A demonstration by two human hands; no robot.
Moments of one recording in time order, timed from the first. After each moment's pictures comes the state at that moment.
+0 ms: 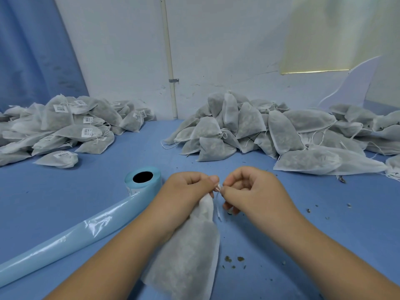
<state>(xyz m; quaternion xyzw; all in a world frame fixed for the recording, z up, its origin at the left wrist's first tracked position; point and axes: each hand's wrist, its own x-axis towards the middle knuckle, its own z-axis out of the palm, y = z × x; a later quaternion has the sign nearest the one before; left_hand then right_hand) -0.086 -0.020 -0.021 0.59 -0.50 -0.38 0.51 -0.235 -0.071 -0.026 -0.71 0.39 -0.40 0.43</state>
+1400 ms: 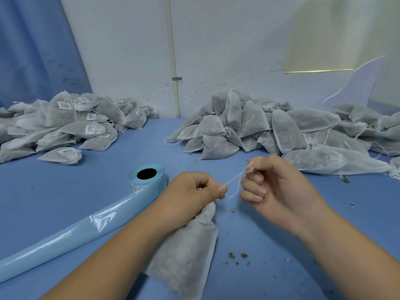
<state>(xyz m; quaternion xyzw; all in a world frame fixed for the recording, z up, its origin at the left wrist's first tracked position) -0.076 -0.028 -0.031 0.59 -0.59 -0.32 0.45 -0.248 -0.086 -0.013 -0.44 0.21 -0.40 0.77</state>
